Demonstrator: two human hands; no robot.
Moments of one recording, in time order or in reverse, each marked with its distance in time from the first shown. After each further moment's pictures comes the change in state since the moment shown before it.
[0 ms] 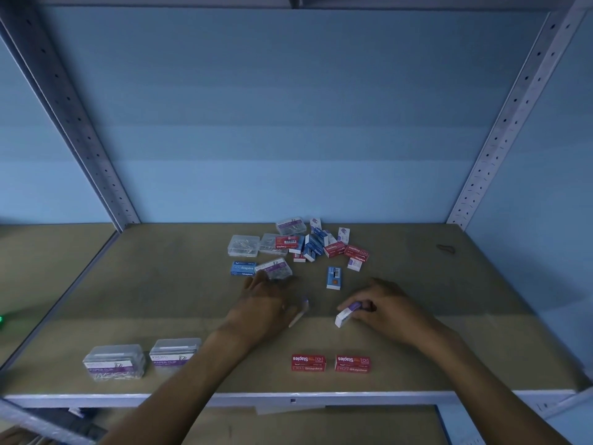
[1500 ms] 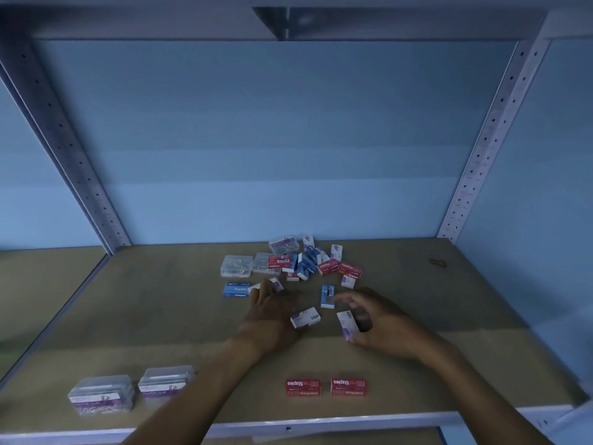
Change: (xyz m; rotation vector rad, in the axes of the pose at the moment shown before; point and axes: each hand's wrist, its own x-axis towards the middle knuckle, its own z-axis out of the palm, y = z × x) left_hand 0.033 0.005 0.019 -0.002 -0.115 -0.044; right_hand 0.002 0.007 -0.005 0.316 -0.026 0.000
